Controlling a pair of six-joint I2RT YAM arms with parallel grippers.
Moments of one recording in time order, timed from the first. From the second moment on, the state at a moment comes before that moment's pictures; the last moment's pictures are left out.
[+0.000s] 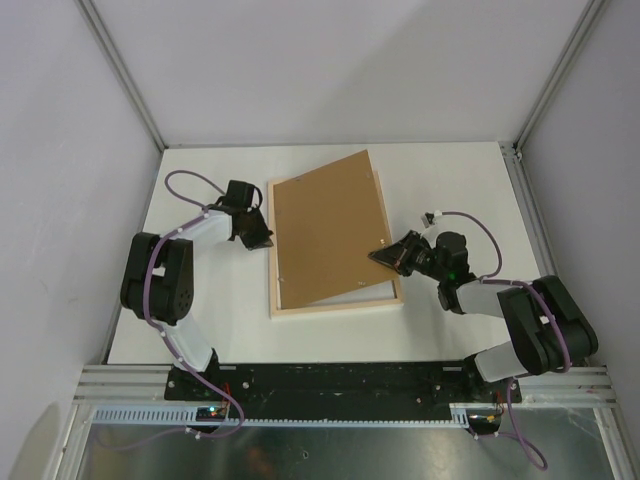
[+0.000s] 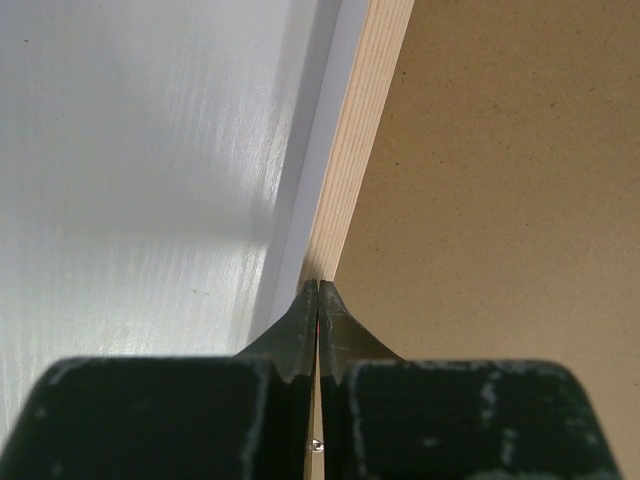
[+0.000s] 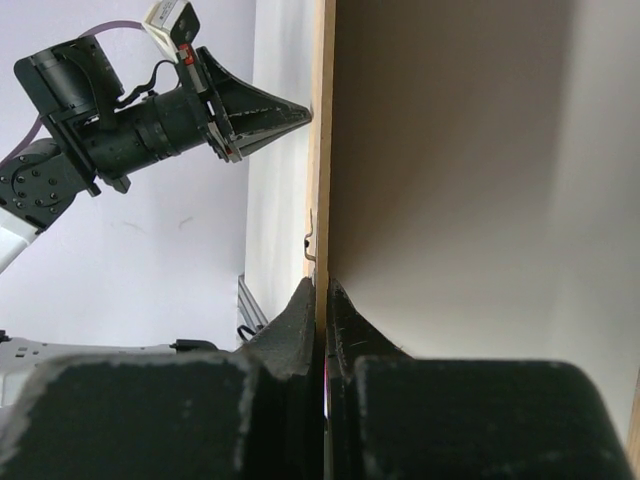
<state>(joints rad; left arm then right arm) -0.21 1.75 1.08 -0.38 0.10 -0.66 0.32 1.45 0.39 0.80 -0.56 1.10</state>
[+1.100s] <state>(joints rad) -0.21 1.77 1.08 -0.37 0.12 -0.66 0.40 1.31 0.46 0.35 -0.32 0.81</state>
